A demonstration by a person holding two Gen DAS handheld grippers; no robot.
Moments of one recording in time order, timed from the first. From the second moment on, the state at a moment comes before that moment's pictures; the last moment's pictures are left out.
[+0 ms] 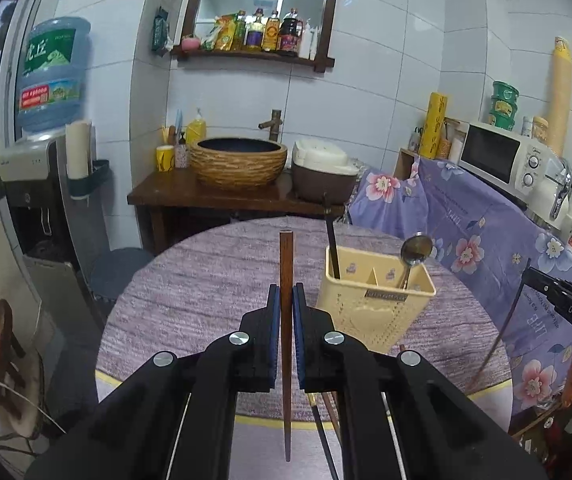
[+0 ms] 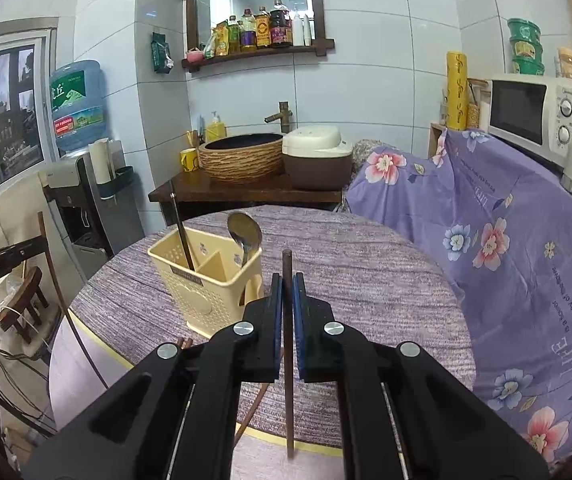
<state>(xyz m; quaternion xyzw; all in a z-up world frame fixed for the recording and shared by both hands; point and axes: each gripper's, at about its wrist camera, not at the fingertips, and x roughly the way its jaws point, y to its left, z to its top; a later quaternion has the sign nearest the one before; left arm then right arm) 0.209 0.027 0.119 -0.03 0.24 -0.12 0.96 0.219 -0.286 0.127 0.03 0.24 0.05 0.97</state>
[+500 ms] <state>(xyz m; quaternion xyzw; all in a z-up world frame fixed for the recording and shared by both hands) 0.275 -0.009 0.255 -0.05 0.14 -0.12 0.98 0.270 -0.250 0.297 0.02 0.15 0.10 0.98</state>
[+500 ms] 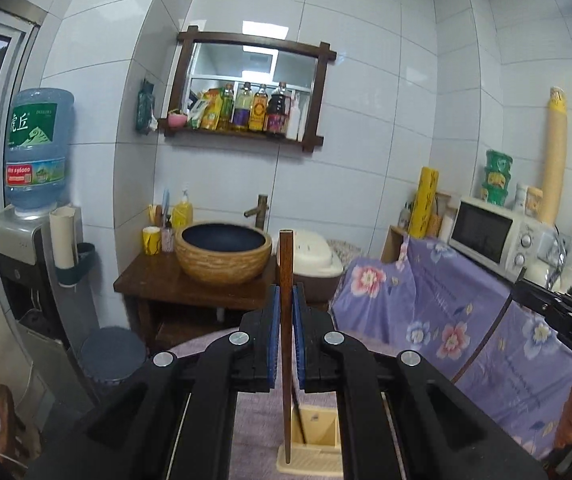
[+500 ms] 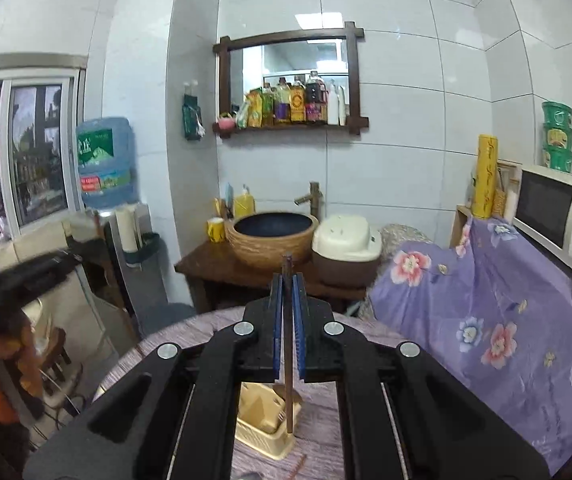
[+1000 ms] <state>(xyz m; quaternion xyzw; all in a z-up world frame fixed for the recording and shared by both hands) 0.327 -0.057 0.152 -0.05 0.21 -0.11 0.97 0.321 -0.227 0.202 0.03 0.23 0.10 0.97</state>
